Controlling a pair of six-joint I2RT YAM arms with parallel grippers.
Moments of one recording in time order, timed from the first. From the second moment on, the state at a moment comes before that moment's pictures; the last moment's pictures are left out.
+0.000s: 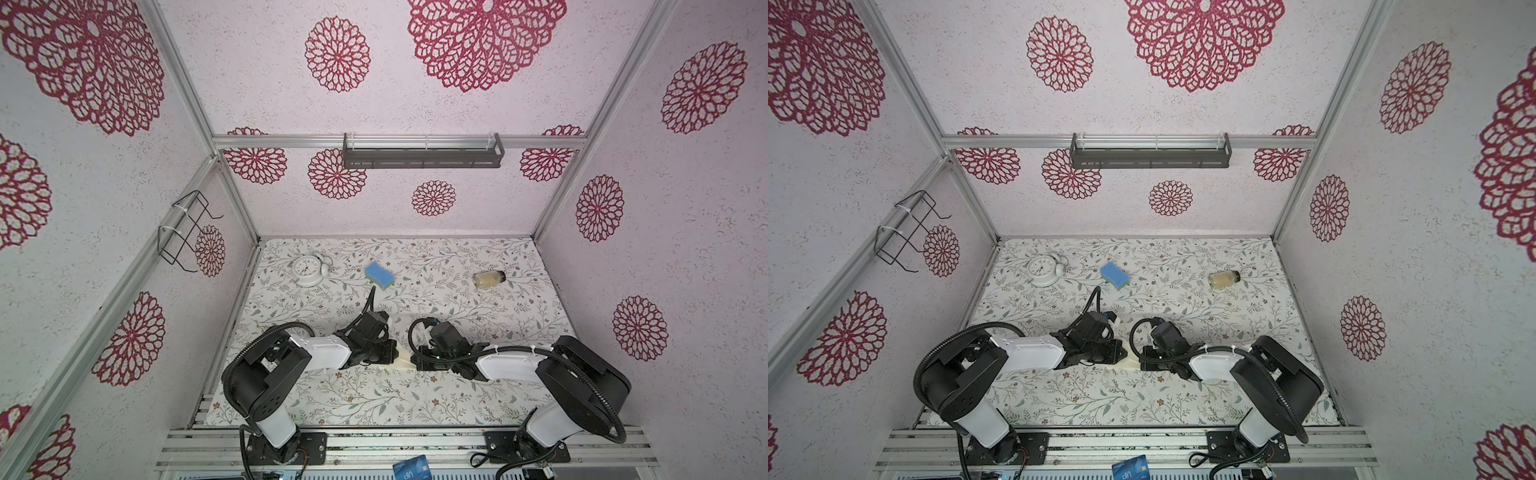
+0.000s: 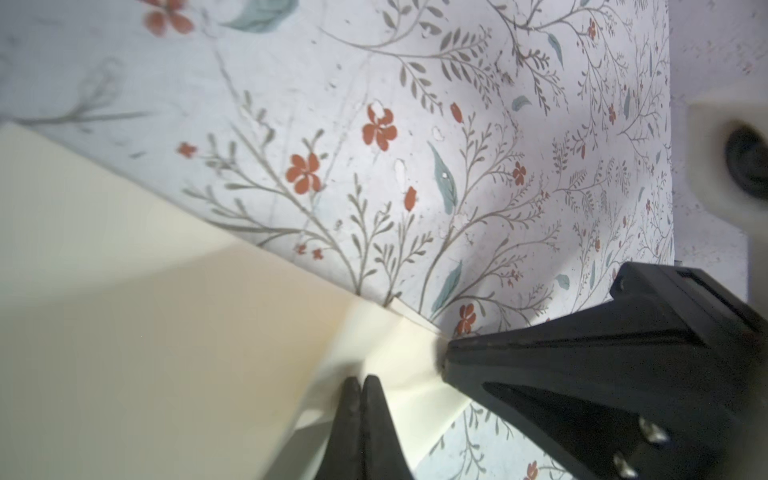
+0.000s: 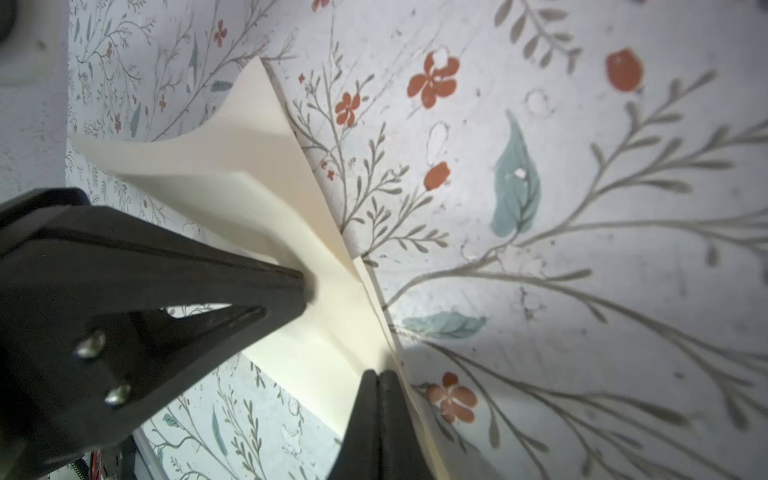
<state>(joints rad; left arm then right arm) -0.68 1.67 0.67 0.09 0.29 -0.64 0.76 1.56 0.56 0.12 -0.22 0.72</state>
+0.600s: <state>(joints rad) -0.43 1.59 0.51 0.17 0.33 -0.73 0.76 1.57 0.56 0.13 -0.22 0.72</state>
